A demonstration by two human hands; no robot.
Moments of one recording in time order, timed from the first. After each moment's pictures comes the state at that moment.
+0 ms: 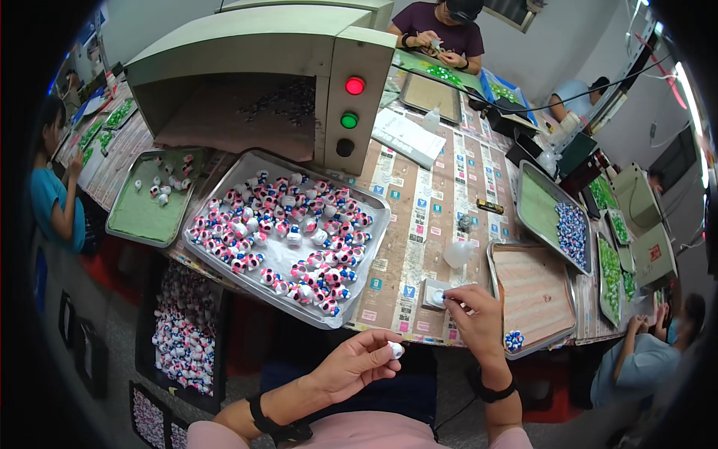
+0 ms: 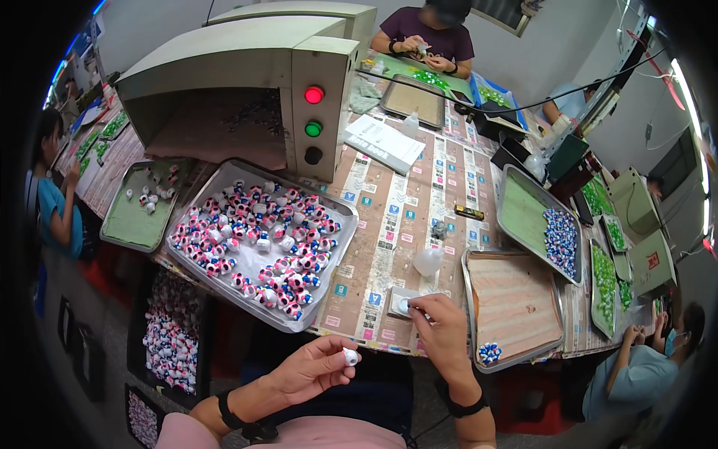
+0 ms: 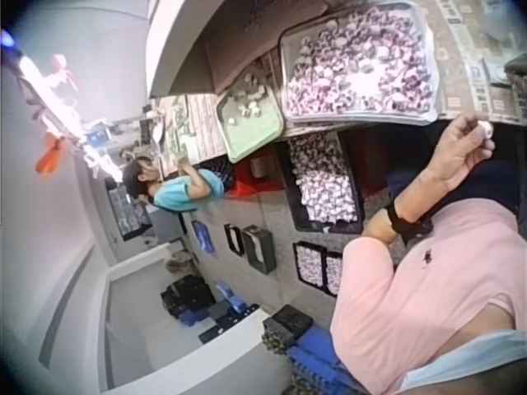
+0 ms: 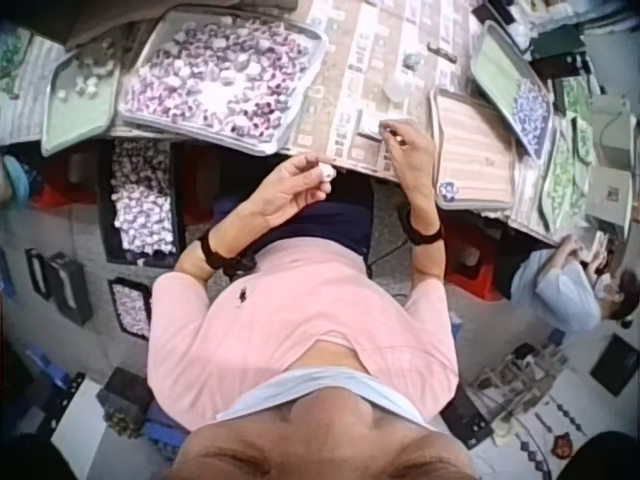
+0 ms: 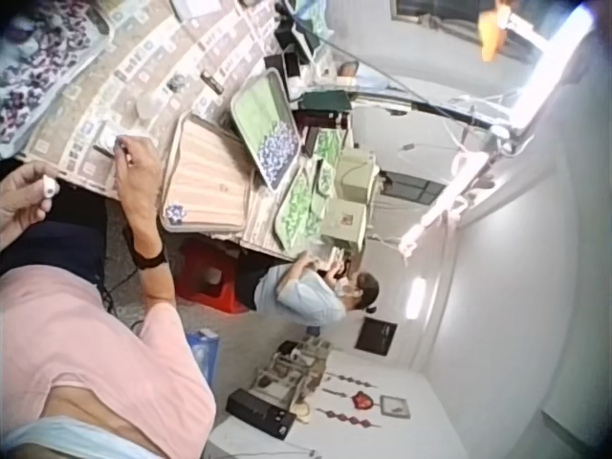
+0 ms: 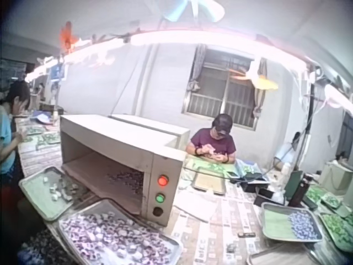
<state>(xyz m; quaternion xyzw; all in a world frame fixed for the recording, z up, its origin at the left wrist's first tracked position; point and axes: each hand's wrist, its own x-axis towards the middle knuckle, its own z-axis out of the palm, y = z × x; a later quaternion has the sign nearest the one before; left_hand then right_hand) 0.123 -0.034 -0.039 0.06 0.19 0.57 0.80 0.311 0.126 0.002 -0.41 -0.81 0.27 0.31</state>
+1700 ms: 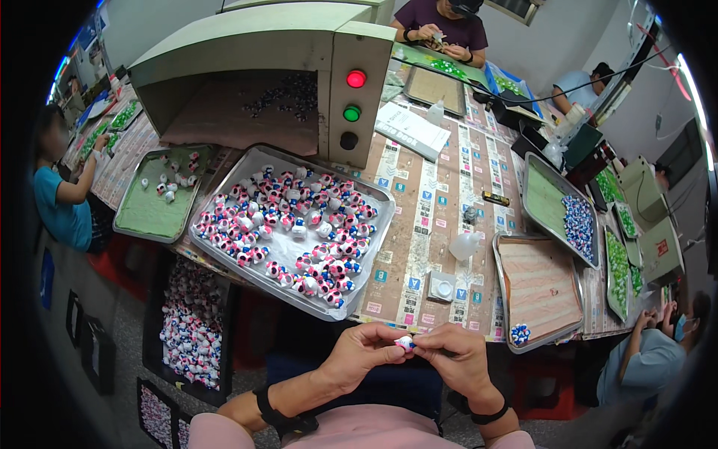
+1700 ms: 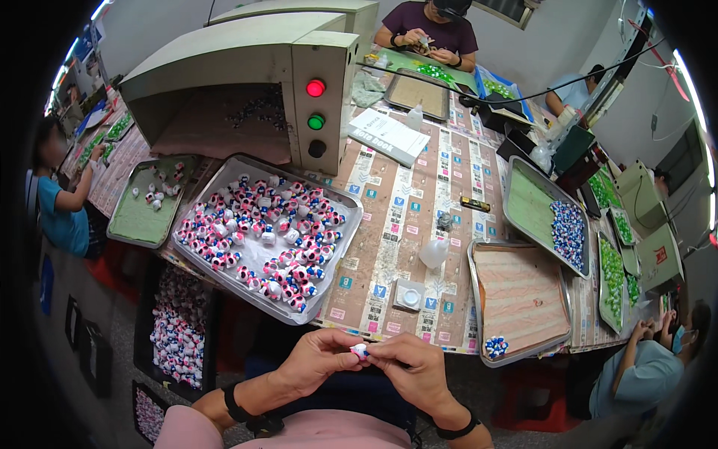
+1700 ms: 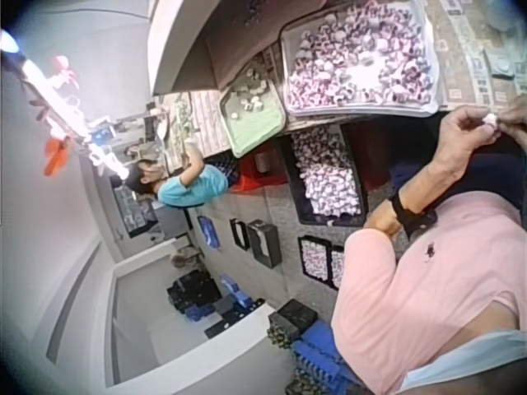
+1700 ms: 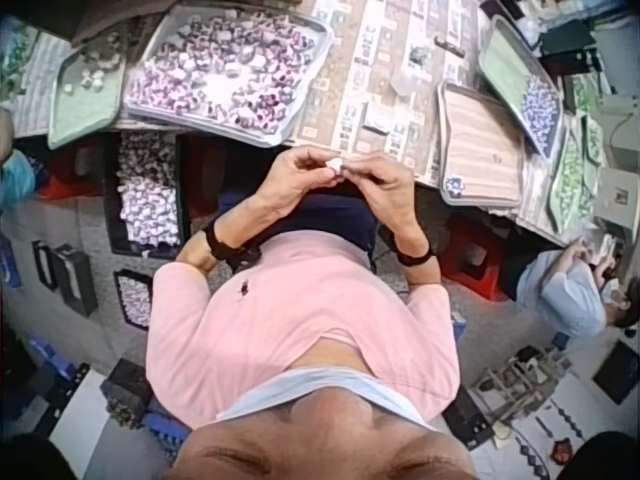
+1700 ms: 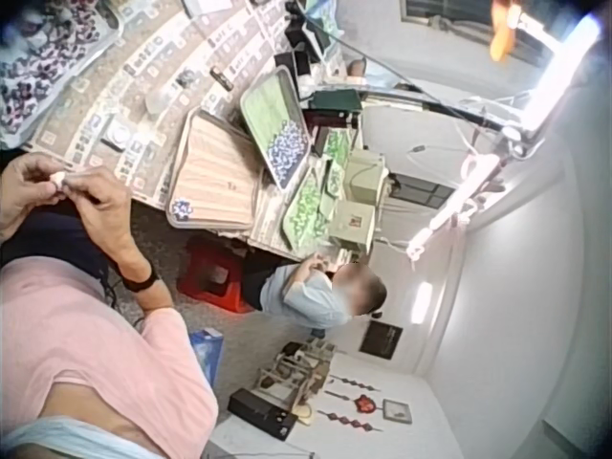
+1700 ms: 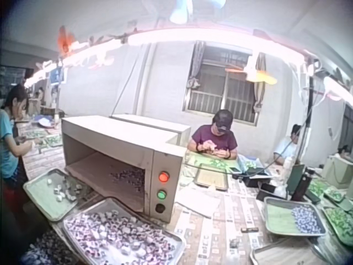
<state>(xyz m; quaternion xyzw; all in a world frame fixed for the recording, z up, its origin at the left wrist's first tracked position) 0.133 -0.031 -0.035 0.16 0.35 0.59 0.71 0.307 0.056 0.019 -0.31 -0.77 0.47 0.29</state>
